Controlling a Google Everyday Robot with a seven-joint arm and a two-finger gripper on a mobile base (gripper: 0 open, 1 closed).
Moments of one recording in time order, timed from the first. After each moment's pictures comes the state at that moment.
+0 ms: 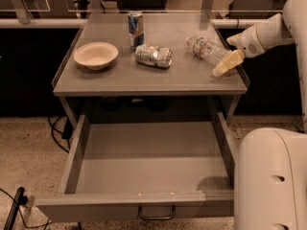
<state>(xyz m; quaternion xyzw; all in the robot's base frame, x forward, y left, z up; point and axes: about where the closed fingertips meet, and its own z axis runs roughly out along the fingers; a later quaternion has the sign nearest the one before) 0.767 -0.258 0.833 -0.50 0.77 0.14 0.37</state>
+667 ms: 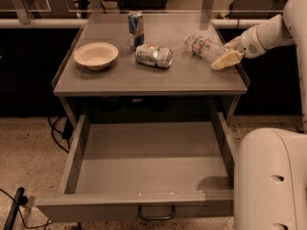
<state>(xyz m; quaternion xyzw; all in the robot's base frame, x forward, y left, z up) 0.769 -0.256 0.831 -0.49 0.77 0.14 0.37</state>
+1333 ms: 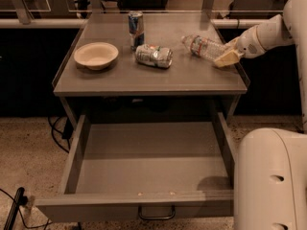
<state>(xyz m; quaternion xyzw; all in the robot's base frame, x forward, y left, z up) 0.769 -0.256 0.831 -0.50 0.77 0.14 0.37</state>
